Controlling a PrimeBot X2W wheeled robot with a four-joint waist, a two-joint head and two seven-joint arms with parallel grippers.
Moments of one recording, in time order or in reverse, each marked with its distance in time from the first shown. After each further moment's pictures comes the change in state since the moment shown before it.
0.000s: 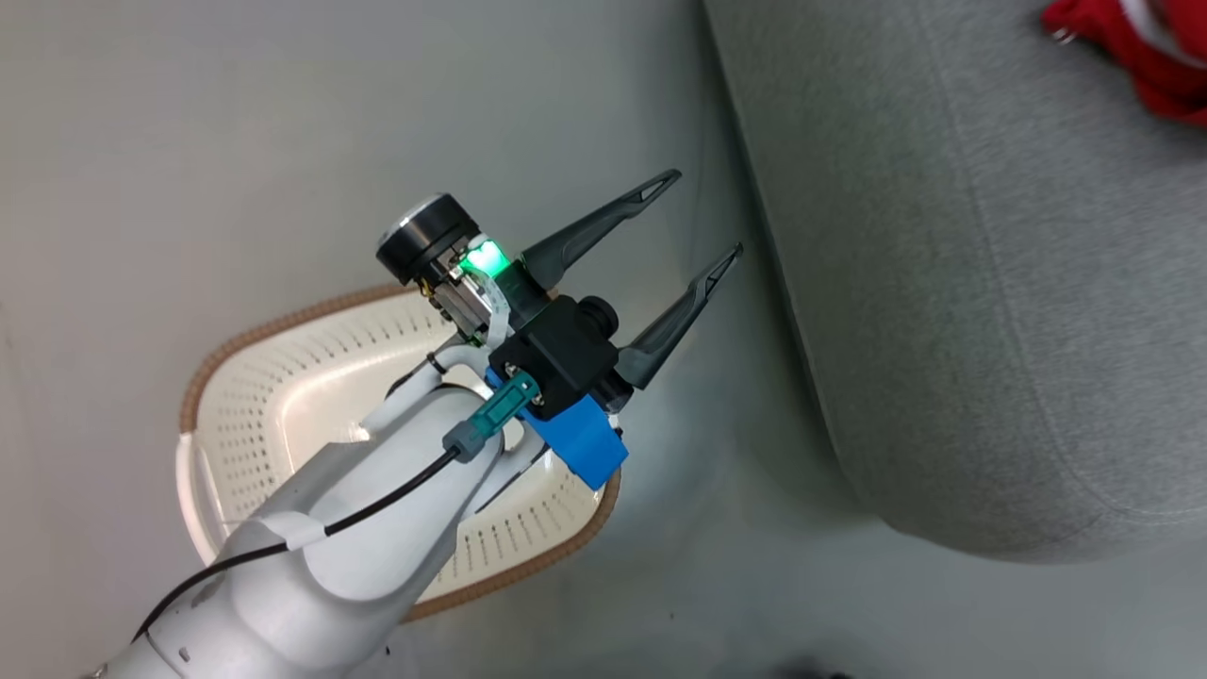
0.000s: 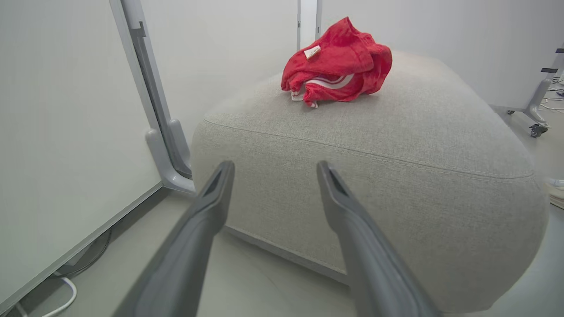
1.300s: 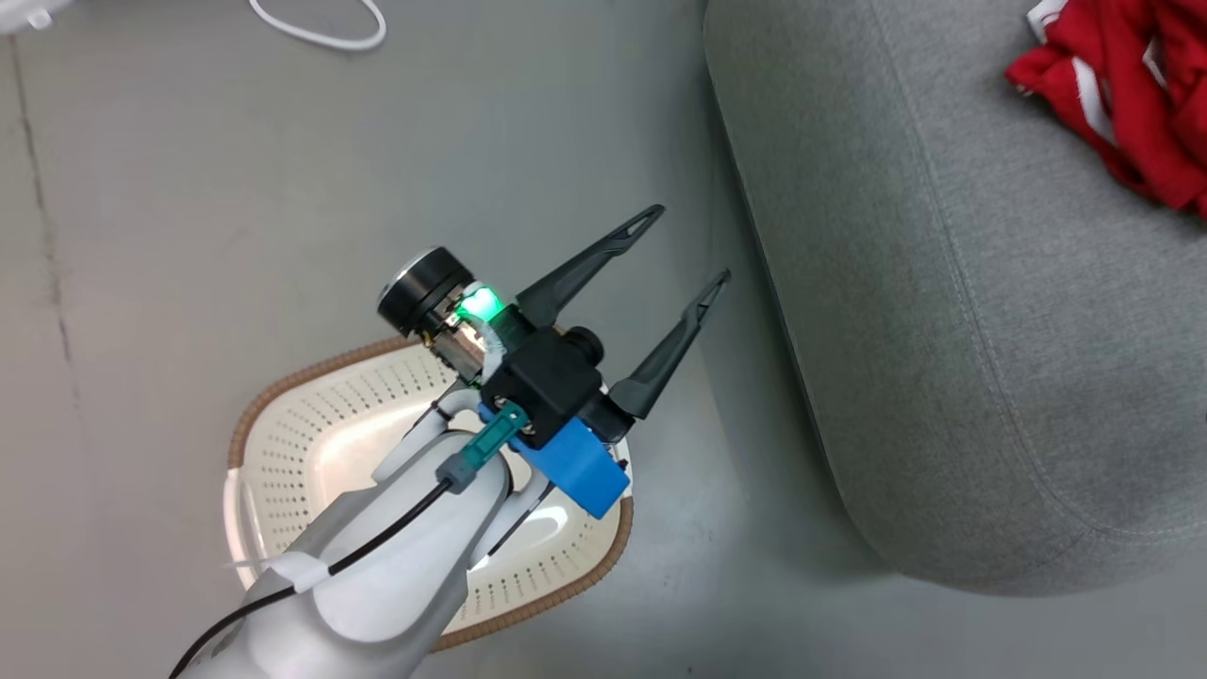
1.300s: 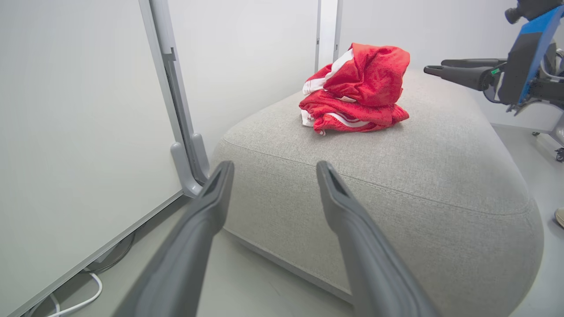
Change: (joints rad) left arm 0.081 -0.029 0.041 -0.012 -0.018 0.027 0.000; right arm 0.357 0.108 -0.047 0.343 0.001 0.000 0.000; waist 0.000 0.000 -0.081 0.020
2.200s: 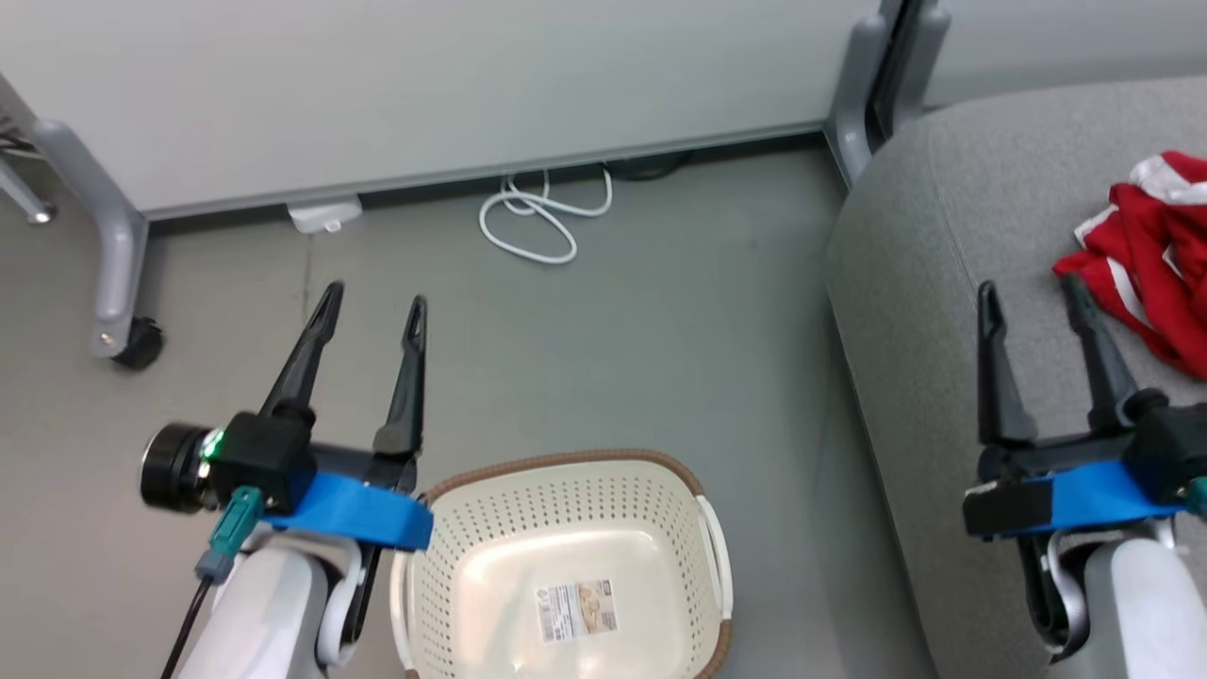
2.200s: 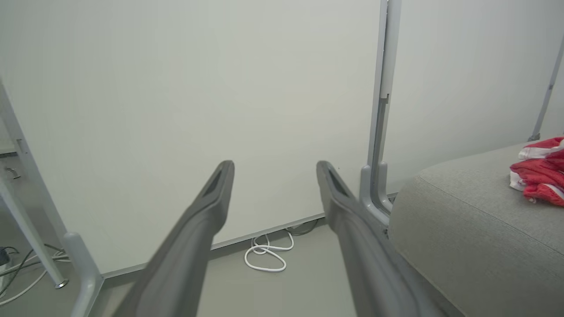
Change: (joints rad) left arm 0.380 -0.004 0.510 -0.085 0.012 0.087 0.000; right arm 0.254 0.151 0.363 -0.341 -0.030 0.000 0.000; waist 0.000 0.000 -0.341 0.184
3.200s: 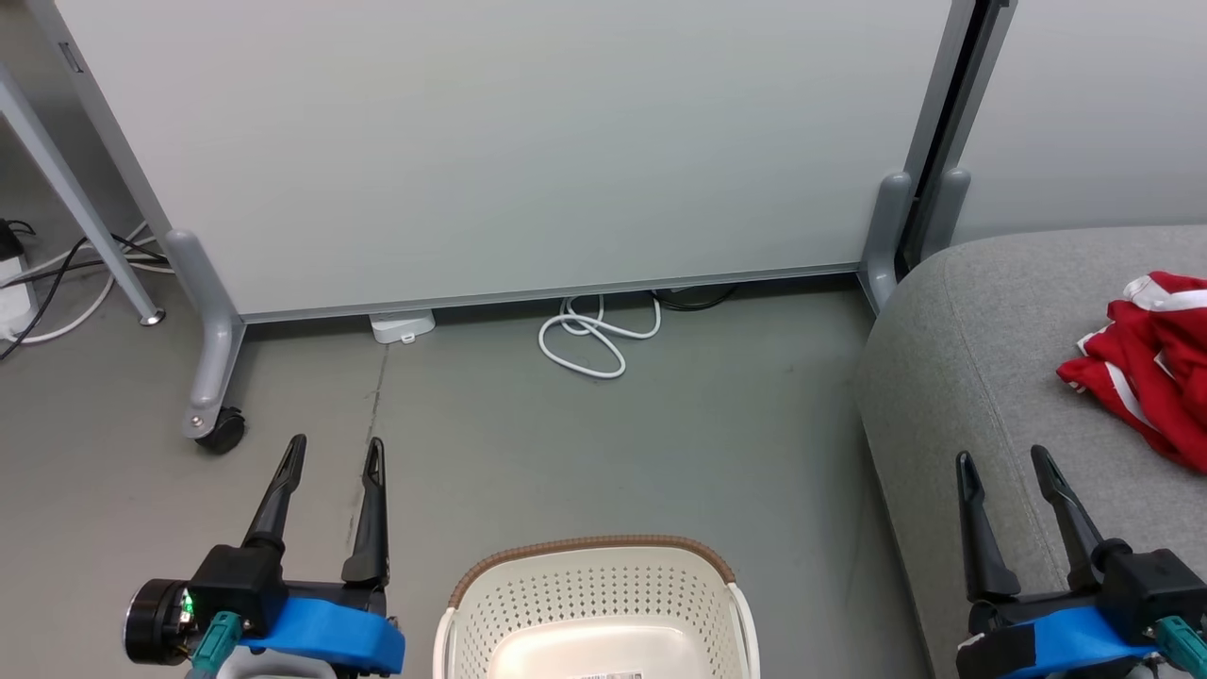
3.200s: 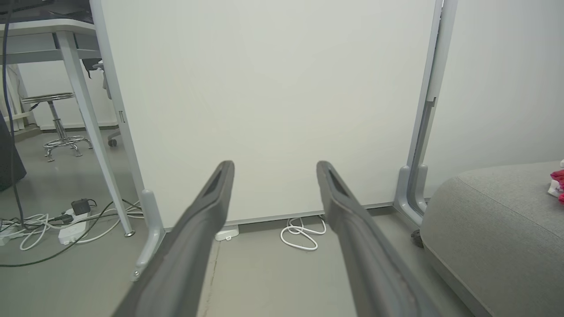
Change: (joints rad) left arm 0.264 -0.089 0.202 0.007 0.090 -0.066 0.000; right arm 0.265 0.023 0.013 -0.007 0.009 0.000 0.000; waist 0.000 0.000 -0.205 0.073
